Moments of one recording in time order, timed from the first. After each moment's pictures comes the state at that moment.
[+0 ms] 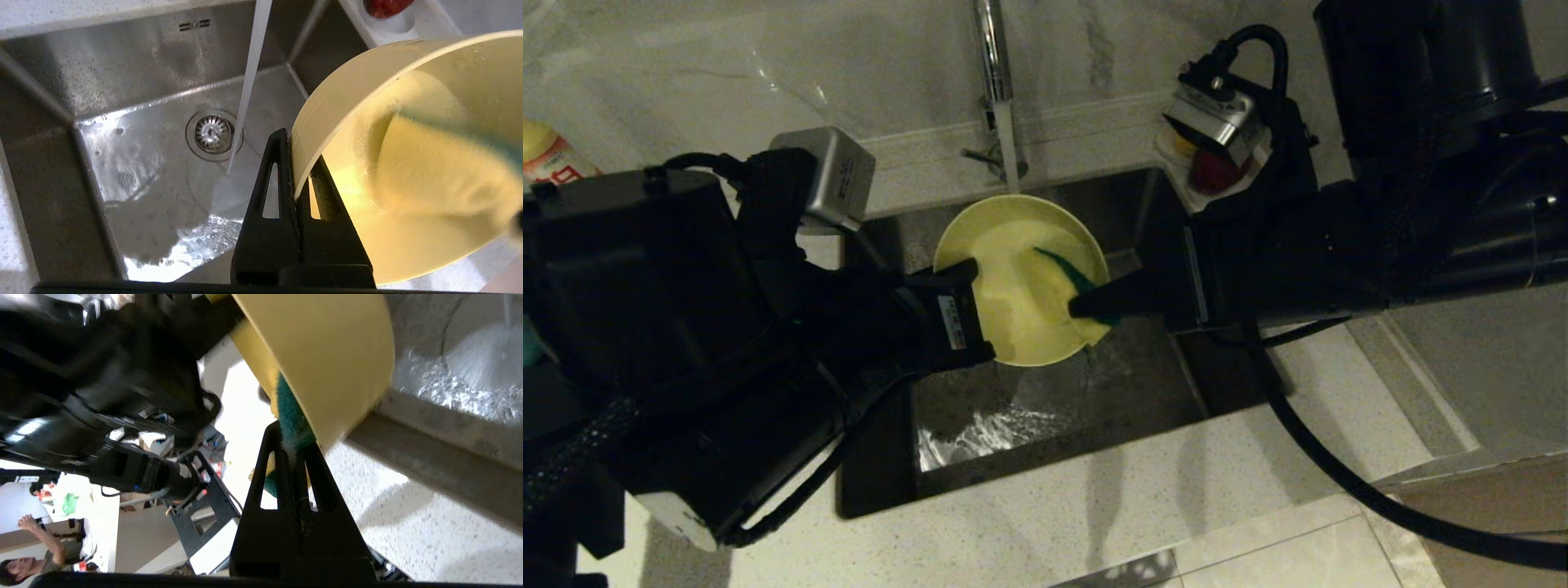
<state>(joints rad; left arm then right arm) -0.83 1.47 -0.82 -0.67 0.48 -0.09 0.80 1.67 -1.65 0.37 0.28 0.38</state>
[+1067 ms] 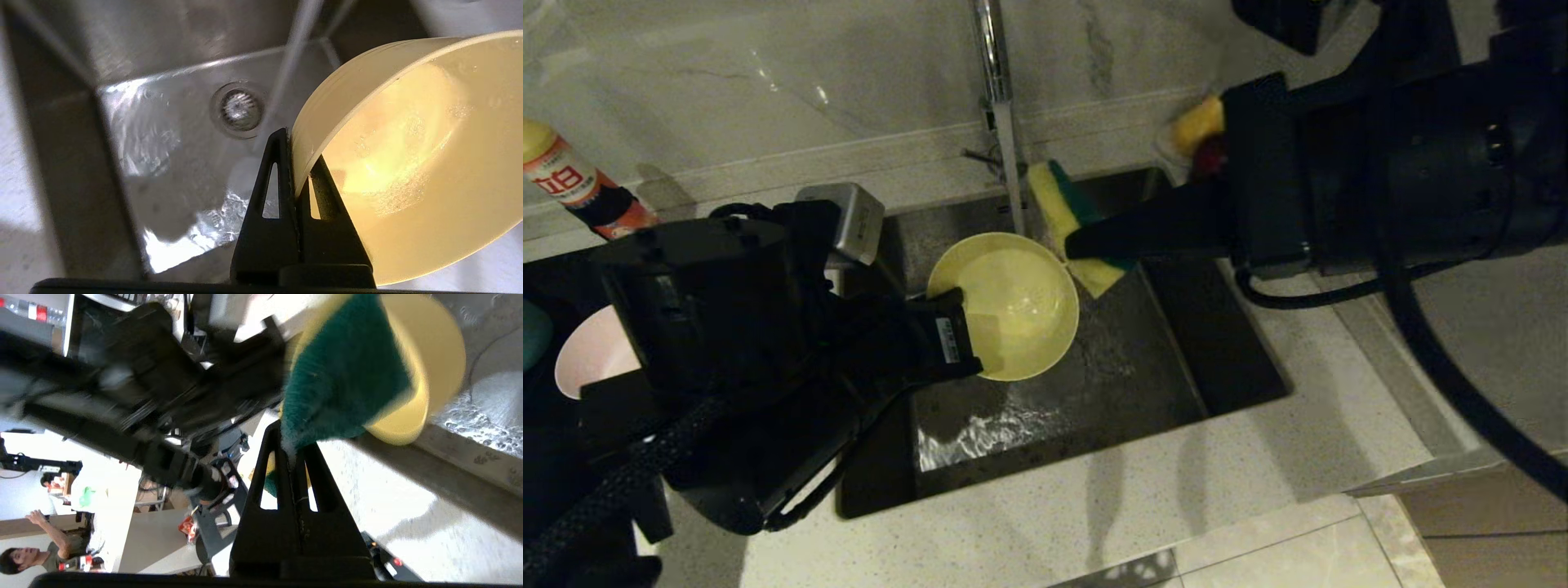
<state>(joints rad) -0.74 1.52 -0.78 -0.68 0.48 -0.15 0.88 1.59 -1.75 0.44 0.27 0.38</state>
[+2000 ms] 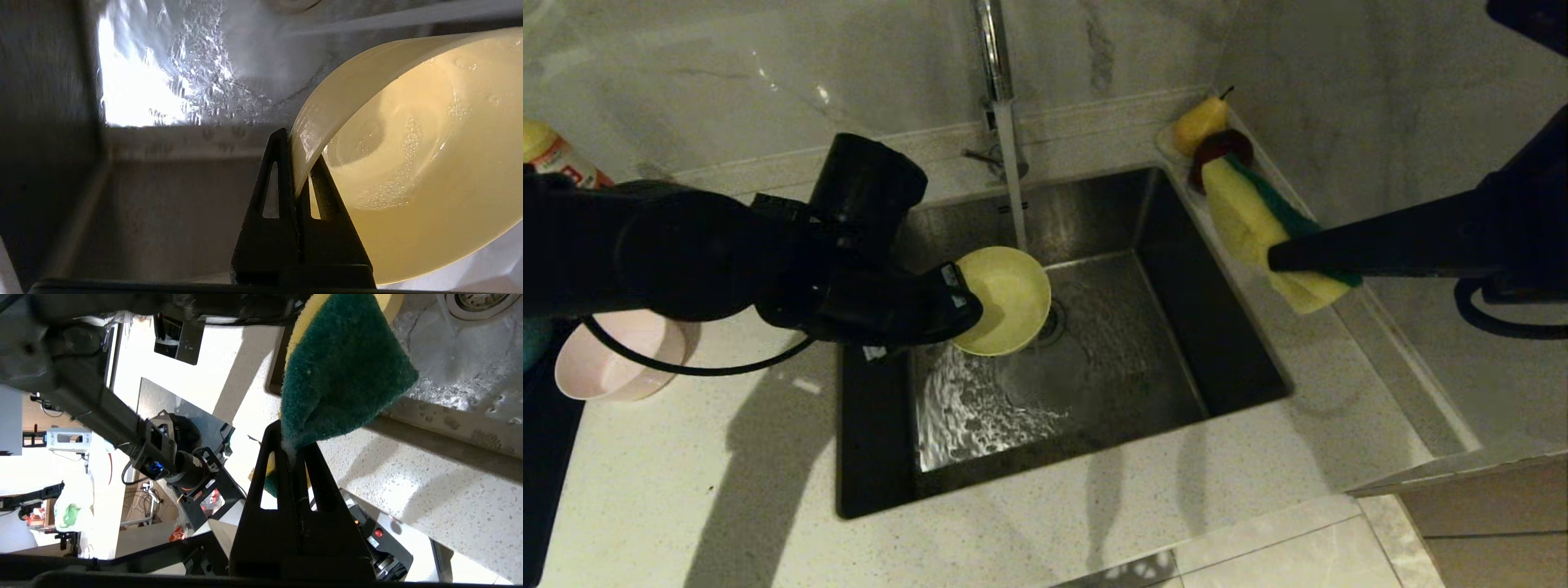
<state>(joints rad) -0.49 1.80 -1.46 0.34 0.15 -0.76 0.74 1.35 -1.54 0.49 0.28 0.37</state>
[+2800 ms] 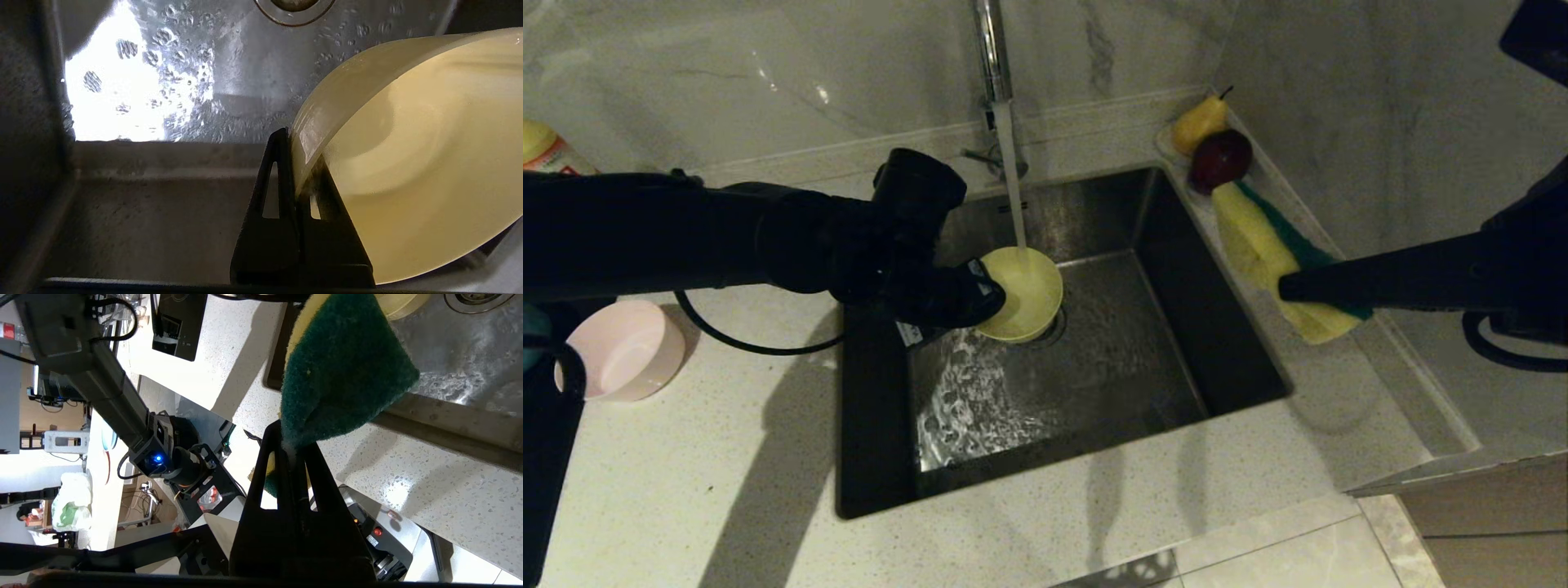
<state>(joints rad) -0.47 1.98 -1.66 0.37 0.12 -0.79 0.74 1.30 -1.44 0.43 0.28 0.37</state>
